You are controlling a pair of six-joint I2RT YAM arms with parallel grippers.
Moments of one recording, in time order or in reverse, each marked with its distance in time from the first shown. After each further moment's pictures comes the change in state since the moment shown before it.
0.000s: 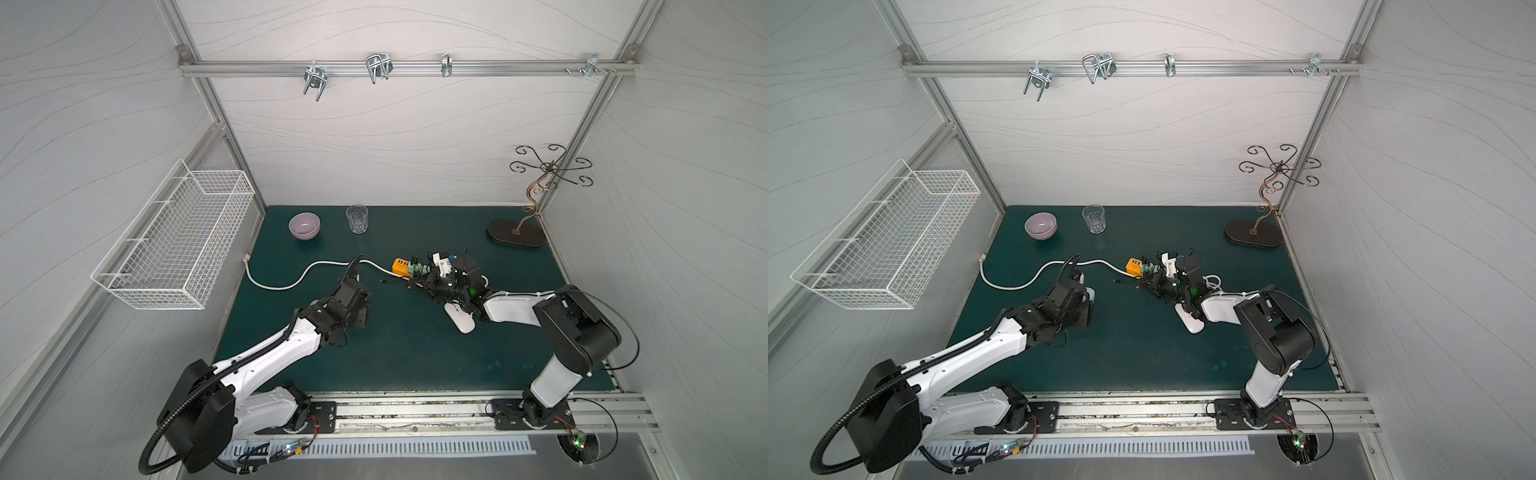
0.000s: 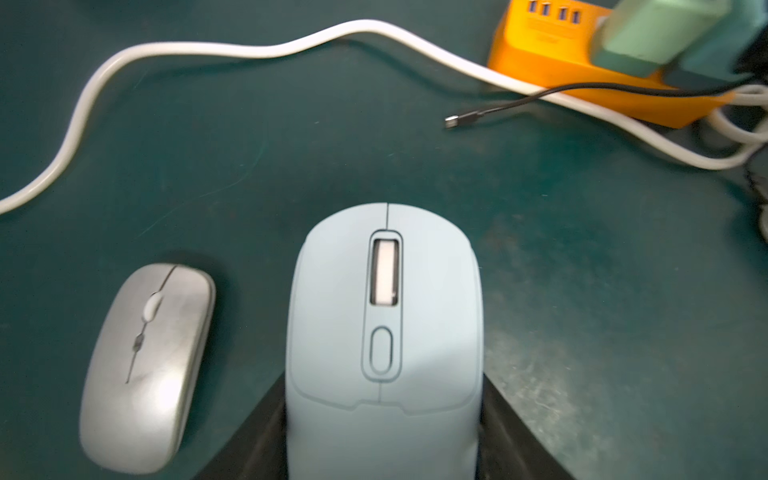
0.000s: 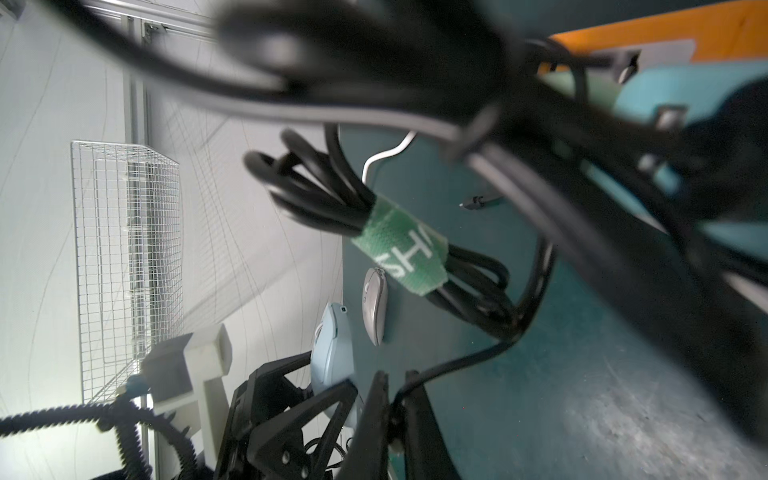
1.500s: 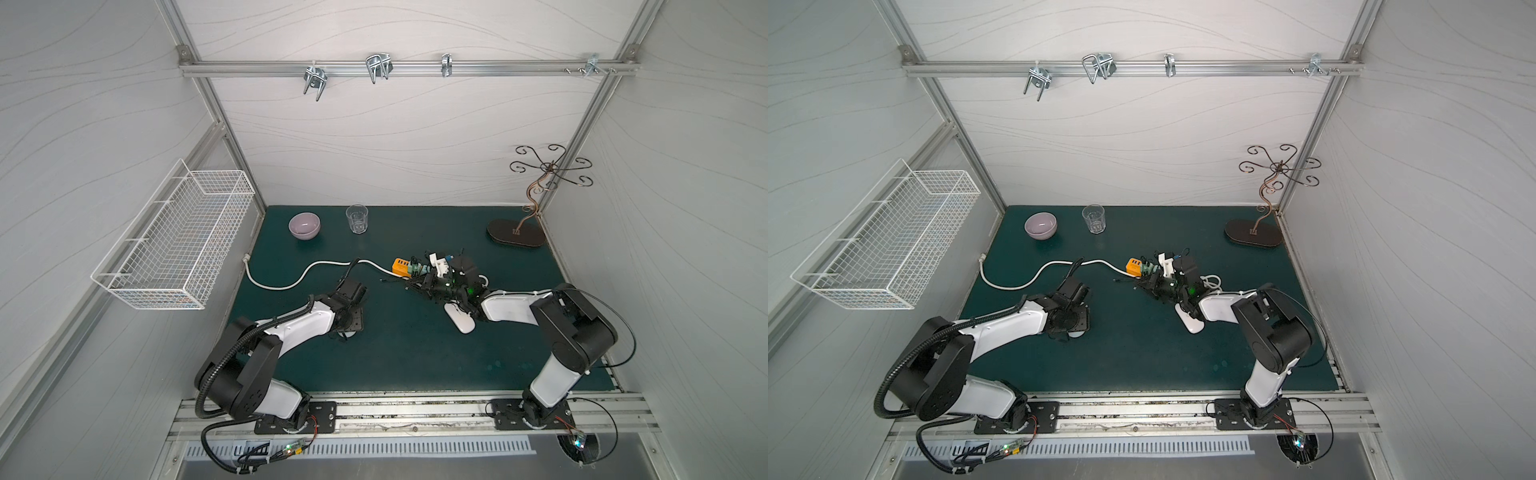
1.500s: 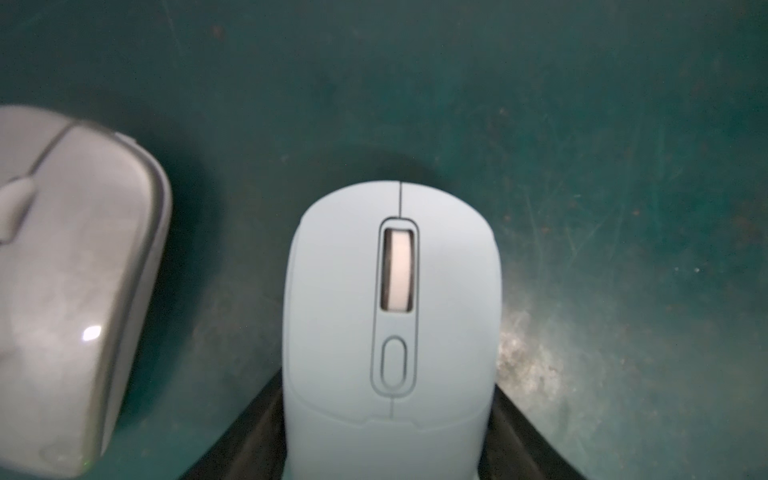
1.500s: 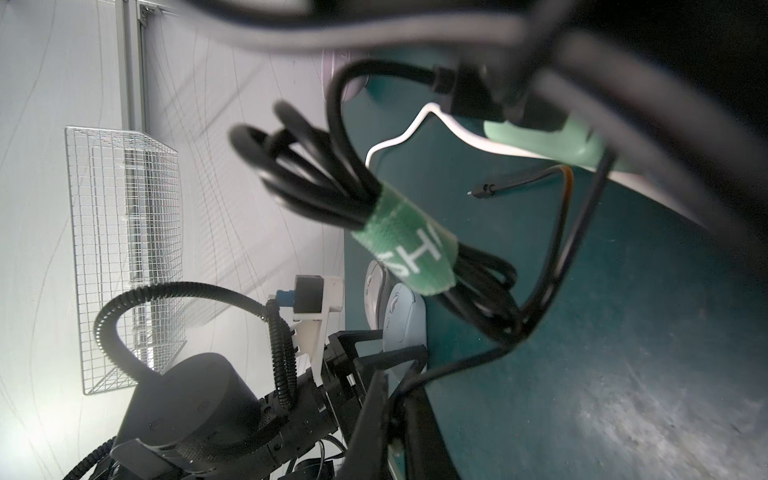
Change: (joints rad) left arm 0.111 0.272 0.009 -0.039 0.109 -0.150; right arm 0.016 0.019 0.018 0.000 -0.015 -0.001
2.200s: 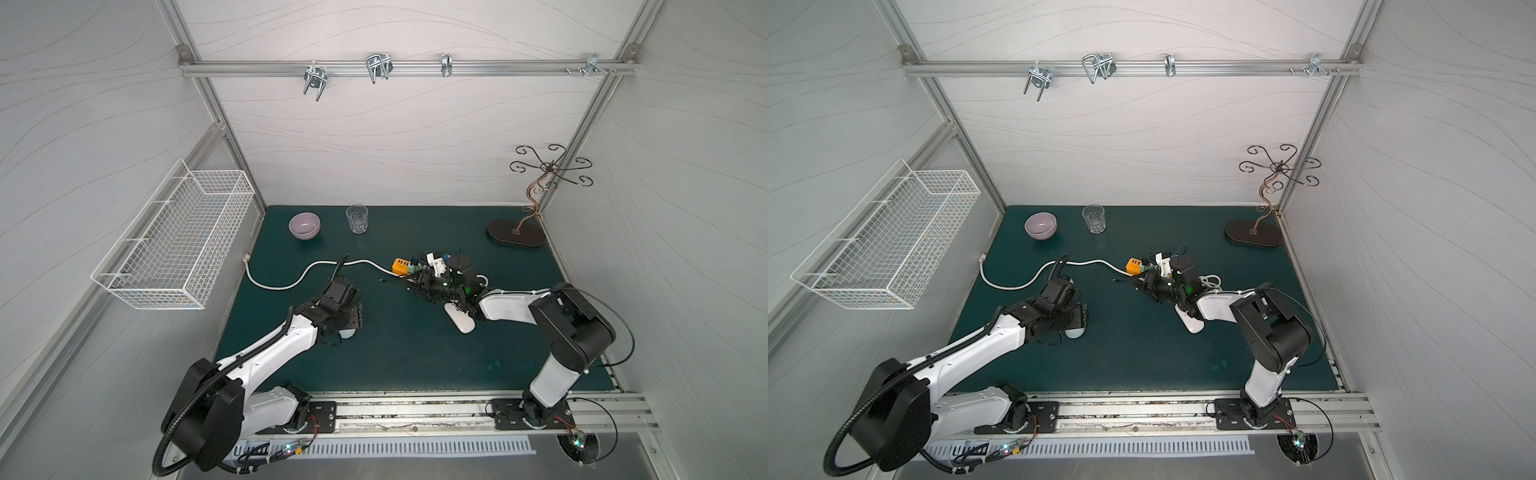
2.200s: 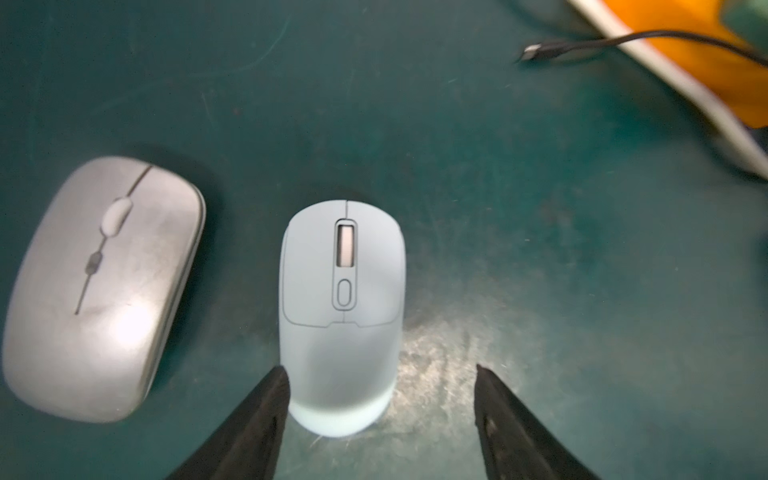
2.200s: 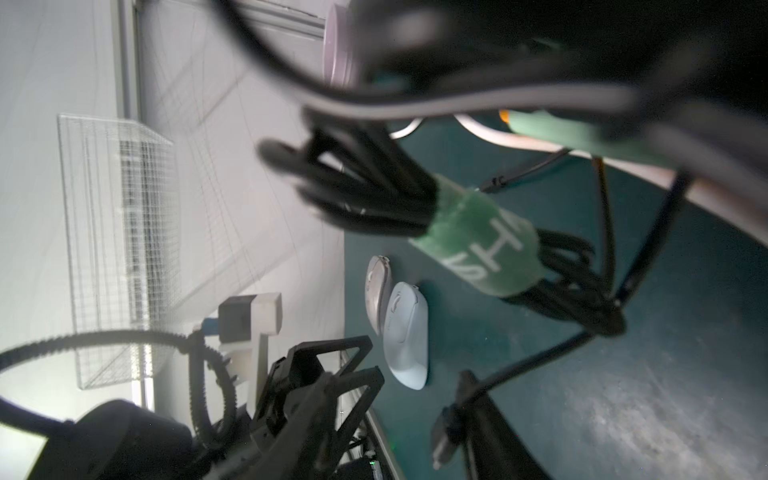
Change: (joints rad) left arm -0.009 -0.278 -0.026 -0.021 0.063 0.041; right arm 0.015 0.010 0.026 -0.027 0.001 -0.014
